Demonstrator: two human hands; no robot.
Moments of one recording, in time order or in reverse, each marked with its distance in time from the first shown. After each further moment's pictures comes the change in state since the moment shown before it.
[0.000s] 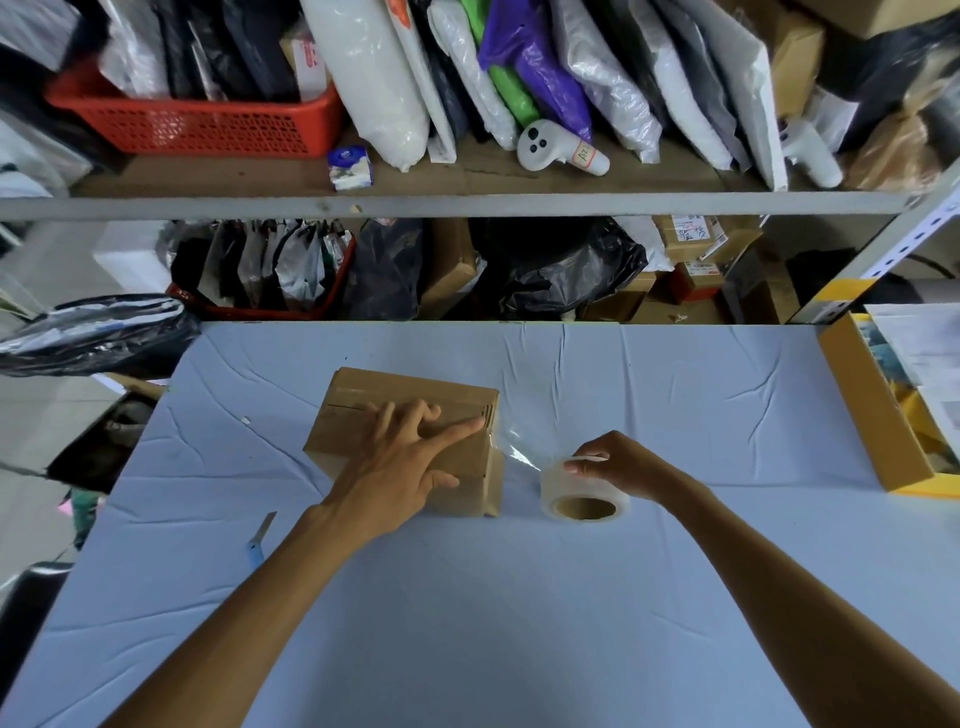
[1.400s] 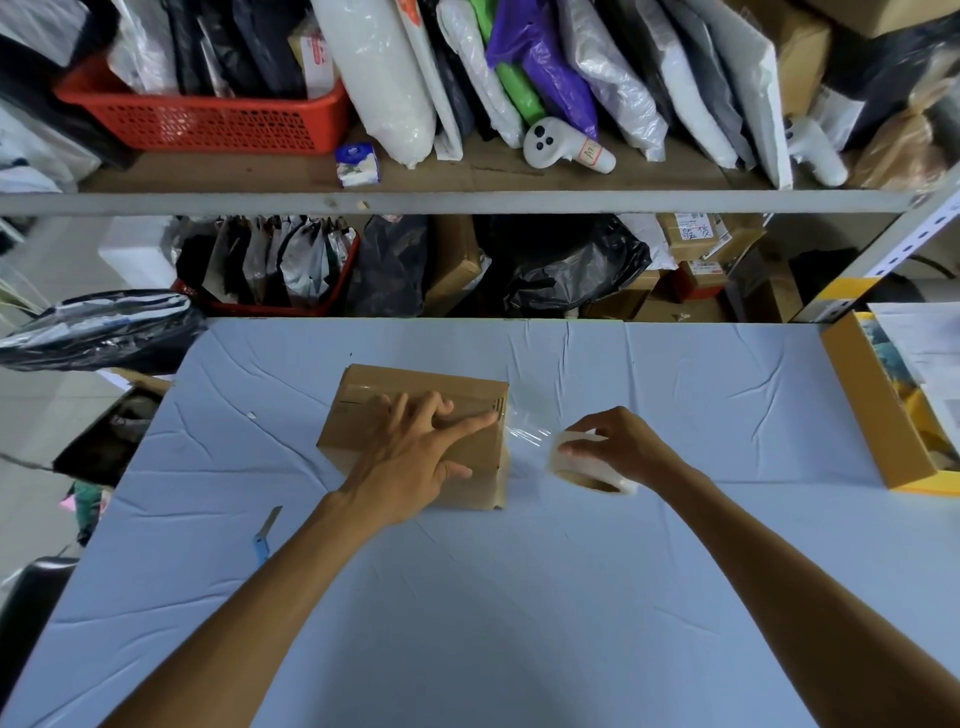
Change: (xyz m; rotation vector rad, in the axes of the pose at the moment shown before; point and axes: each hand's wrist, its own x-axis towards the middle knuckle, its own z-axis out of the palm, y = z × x) left_hand 0.006 0.001 0.004 0.022 -0.002 0.009; right_hand -0.010 -0.033 -0.004 0.002 0.192 -0.048
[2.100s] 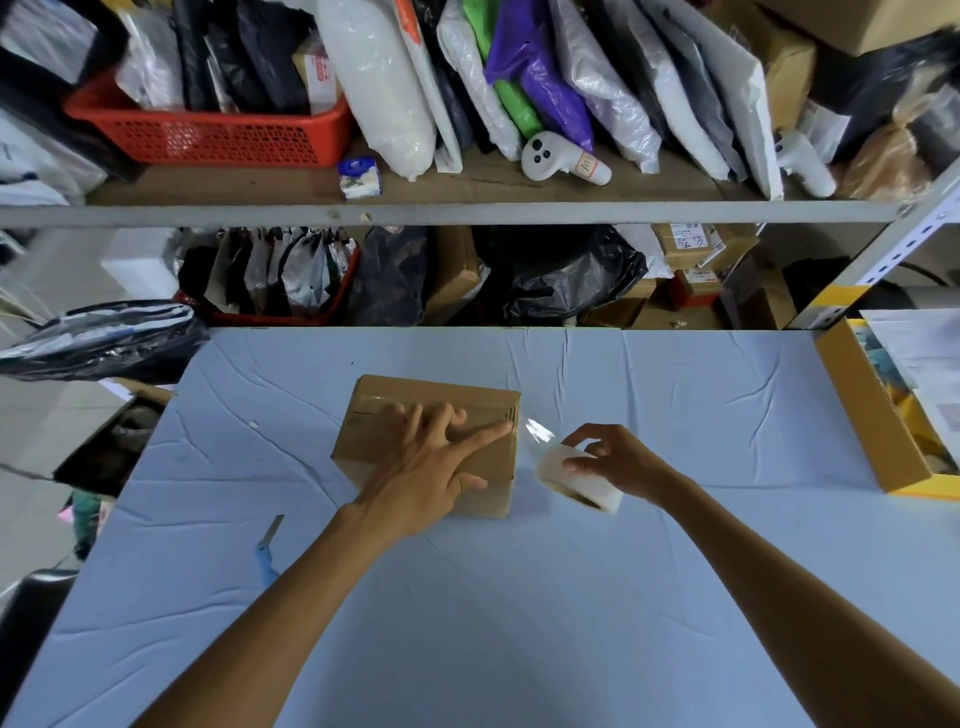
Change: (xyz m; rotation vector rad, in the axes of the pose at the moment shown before) left_hand -0.003 0.011 0.000 0.020 -0.018 0.022; right_hand -0.004 0.006 0.006 0.140 -0.122 0.032
